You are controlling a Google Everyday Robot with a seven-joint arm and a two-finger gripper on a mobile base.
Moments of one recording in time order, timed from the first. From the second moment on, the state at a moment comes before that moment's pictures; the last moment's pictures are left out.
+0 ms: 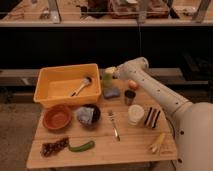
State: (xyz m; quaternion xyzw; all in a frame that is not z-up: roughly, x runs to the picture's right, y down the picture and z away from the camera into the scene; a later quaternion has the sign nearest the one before) arm 0.078 -0.094 0.936 0.06 -0.14 -0.52 0.84
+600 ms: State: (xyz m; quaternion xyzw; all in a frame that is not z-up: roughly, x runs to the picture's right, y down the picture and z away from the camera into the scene) arm 0.076 -0.087 0.962 0.04 -0.13 -0.53 0.84
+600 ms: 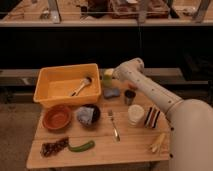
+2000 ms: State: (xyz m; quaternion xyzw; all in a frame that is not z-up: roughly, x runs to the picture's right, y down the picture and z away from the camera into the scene) arm 0.078 -0.072 1.001 -0.01 -0.11 -0.54 0.84
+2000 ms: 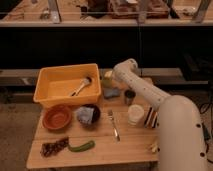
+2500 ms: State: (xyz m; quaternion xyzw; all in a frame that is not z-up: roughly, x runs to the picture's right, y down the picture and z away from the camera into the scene) arm 0.077 -0.064 1.008 -0.03 -0.11 -0.54 0.83
